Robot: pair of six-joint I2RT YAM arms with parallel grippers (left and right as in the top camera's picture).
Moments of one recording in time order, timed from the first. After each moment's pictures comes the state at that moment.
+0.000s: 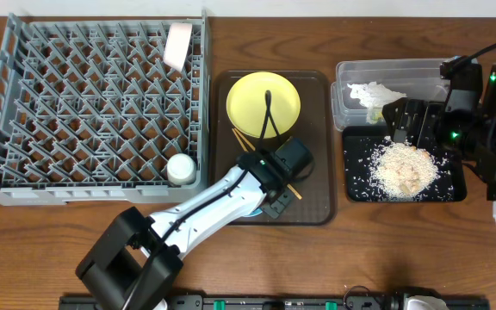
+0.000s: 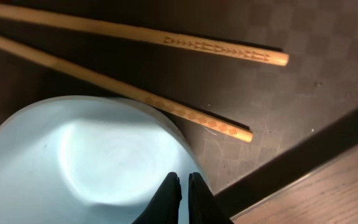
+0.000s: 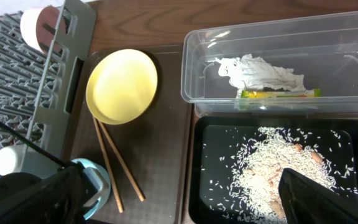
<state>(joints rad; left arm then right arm) -0.84 1.72 1.14 -0.81 -0.05 -0.11 -0.06 1.24 1.47 -1.07 -0.31 0.10</state>
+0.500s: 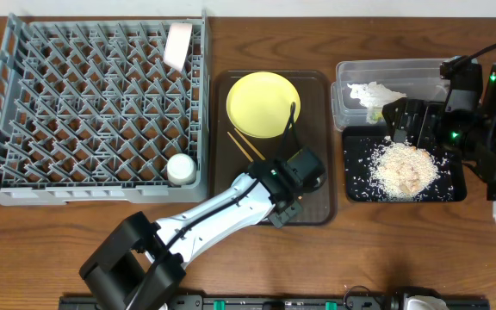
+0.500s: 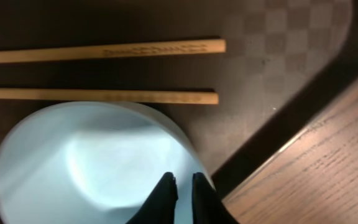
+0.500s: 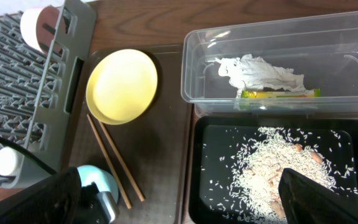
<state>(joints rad) -0.90 1.72 1.16 -0.83 -0.08 0.00 -0.06 1.24 1.47 -1.07 -0.31 0.10</state>
